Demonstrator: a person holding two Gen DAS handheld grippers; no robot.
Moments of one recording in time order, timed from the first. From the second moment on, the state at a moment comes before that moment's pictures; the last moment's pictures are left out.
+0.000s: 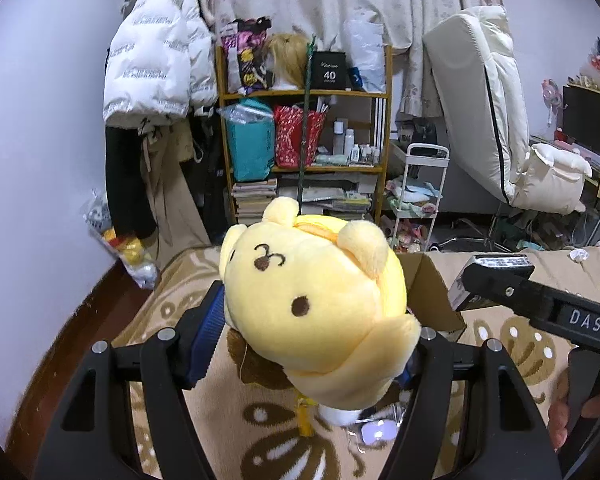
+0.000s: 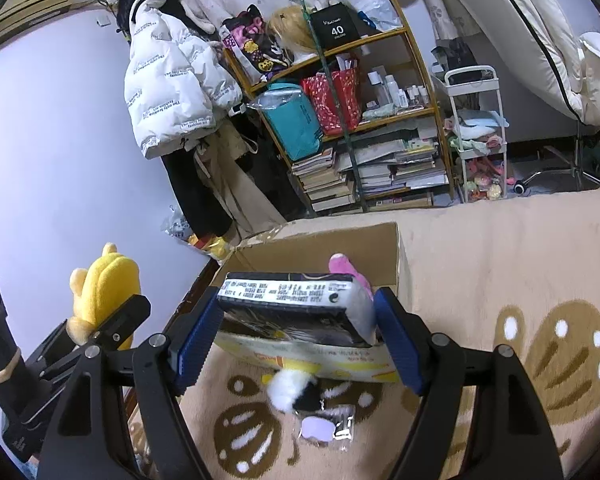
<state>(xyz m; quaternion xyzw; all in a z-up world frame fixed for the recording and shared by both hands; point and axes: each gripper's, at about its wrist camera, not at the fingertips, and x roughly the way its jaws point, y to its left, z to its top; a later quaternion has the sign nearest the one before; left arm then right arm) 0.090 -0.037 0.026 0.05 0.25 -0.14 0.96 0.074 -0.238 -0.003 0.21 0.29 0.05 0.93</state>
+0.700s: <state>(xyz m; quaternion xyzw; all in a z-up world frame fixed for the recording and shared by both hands) 0.129 -0.052 0.023 0.06 0.24 -0.14 0.96 0.109 -0.236 -0.019 0.19 0.29 0.05 0.94</state>
